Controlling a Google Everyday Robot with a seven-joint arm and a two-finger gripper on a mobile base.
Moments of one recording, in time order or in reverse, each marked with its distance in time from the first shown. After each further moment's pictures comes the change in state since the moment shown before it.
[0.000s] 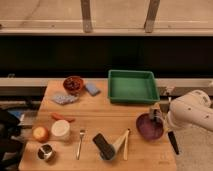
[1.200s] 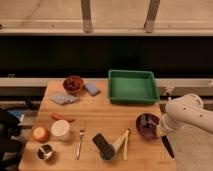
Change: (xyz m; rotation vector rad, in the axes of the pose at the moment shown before) arm 0.009 0.031 0.030 -0.104 0.075 -0.112
